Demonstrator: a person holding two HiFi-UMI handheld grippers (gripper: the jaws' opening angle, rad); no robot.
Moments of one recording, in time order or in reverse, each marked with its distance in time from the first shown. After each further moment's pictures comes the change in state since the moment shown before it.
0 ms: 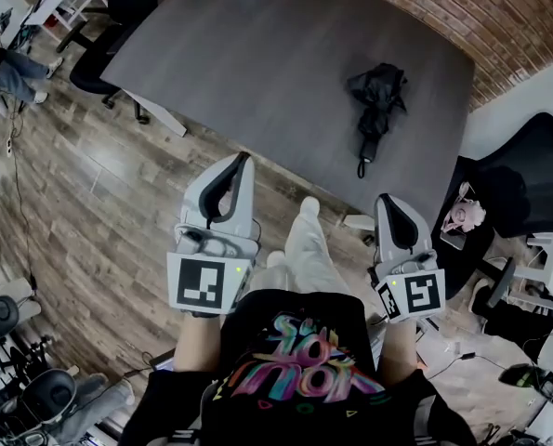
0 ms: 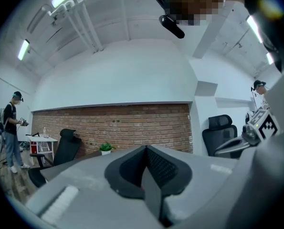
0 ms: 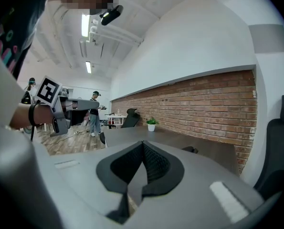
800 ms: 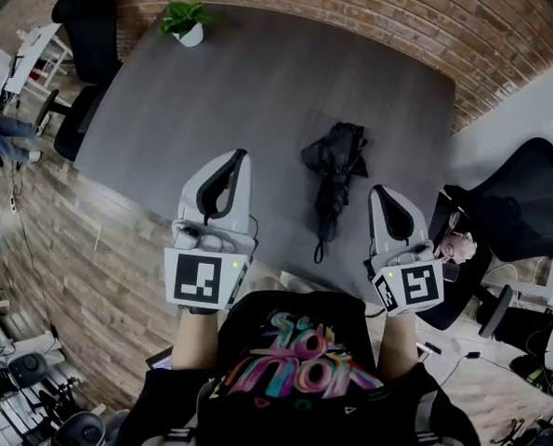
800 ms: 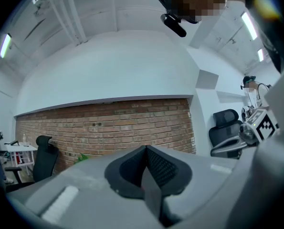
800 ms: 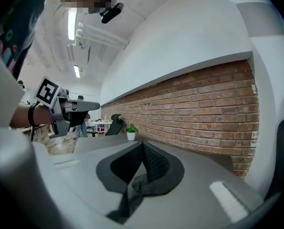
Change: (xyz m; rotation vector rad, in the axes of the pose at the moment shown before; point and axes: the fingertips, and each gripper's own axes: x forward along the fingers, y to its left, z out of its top) left arm 0.243 -0.030 0.041 0.101 -0.012 -0.124; right arm 0.119 -0.191 0.038 0.056 -0.063 -0.077
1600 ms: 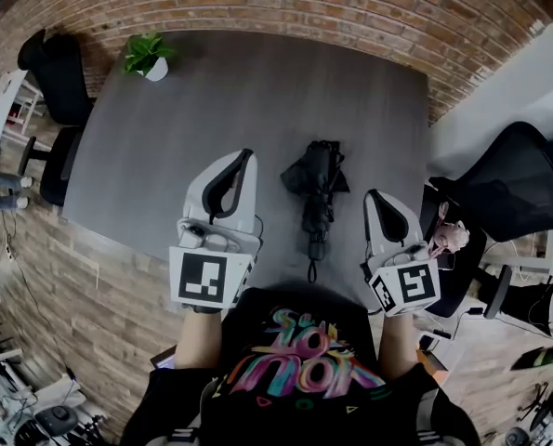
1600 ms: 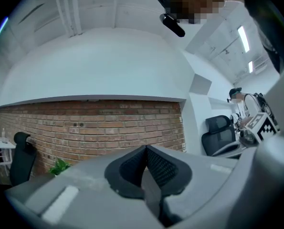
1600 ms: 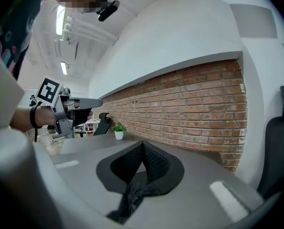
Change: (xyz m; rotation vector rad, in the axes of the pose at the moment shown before) left arm 0.075 -0.013 0.014 -0.039 -0.029 -0.156; right arm 0.012 -0.039 0.002 0.043 0.032 -0.135
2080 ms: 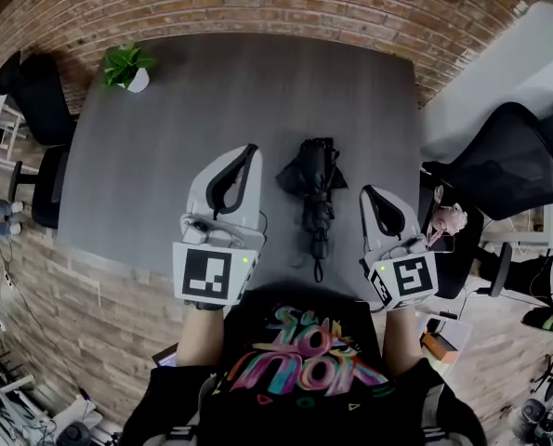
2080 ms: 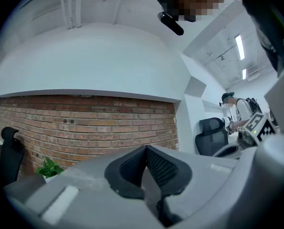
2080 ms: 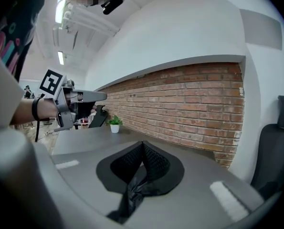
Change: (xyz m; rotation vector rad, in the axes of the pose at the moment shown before) left arm 0.023 -0.001 -0.006 -0.016 0.001 -0.110; right arm 0.008 0.003 -0.010 -0.047 0.070 -0.070
